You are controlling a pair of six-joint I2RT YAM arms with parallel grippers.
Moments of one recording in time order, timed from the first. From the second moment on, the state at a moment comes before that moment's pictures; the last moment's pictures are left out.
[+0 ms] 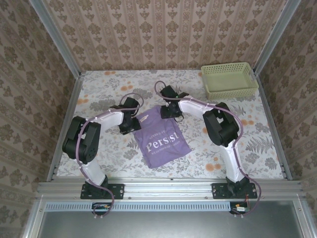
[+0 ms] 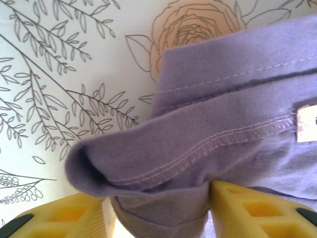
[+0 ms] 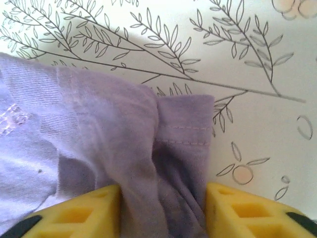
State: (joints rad) left arm -0.46 1.77 1.04 -0.60 -0.02 -0.69; right arm 0.57 2.18 1.61 -0.57 0.00 0.43
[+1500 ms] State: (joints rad) left arm -0.33 1.43 0.96 -0.35 0.22 -0.62; right arm 0.52 1.69 1.18 -0.20 -0.17 0.68
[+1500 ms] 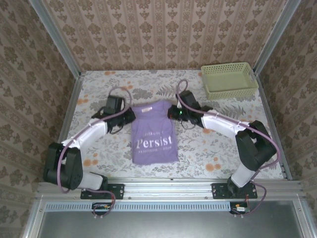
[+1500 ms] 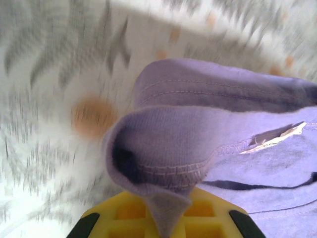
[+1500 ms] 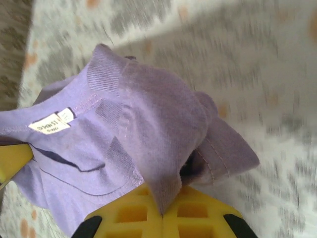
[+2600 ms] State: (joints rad) left arm -0.63 0.87 0.53 -0.38 0.12 -0.68; right arm 0.64 1.34 0.72 -0.11 -0.18 0.63
